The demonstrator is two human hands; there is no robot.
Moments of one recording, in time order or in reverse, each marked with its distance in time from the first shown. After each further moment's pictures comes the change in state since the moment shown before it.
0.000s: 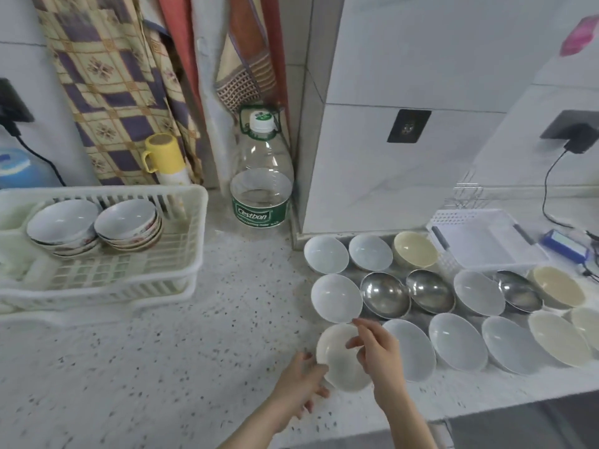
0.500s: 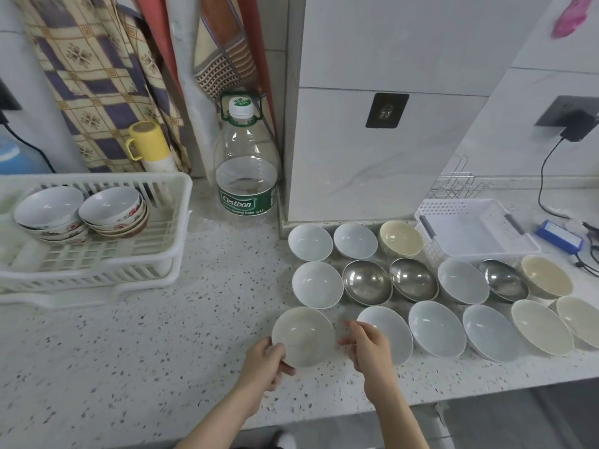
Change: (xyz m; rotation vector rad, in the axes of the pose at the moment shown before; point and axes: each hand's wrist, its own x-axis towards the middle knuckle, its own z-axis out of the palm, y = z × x) left_hand 0.001 -0.015 0.004 -0.294 0.219 0.056; right_hand 0.010 0.021 -0.038 0.033 -0.014 0.140
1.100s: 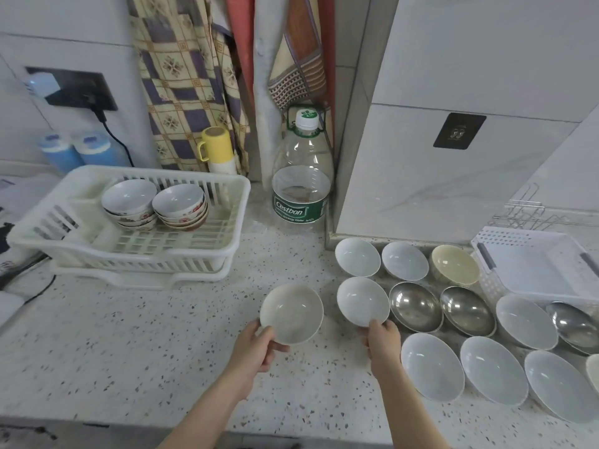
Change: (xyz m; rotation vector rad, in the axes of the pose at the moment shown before) left_hand -0.005 0.017 -0.080 -0.189 0.153 0.112; right_hand 0.054 -0.006 0.065 -0.132 0.080 0.100
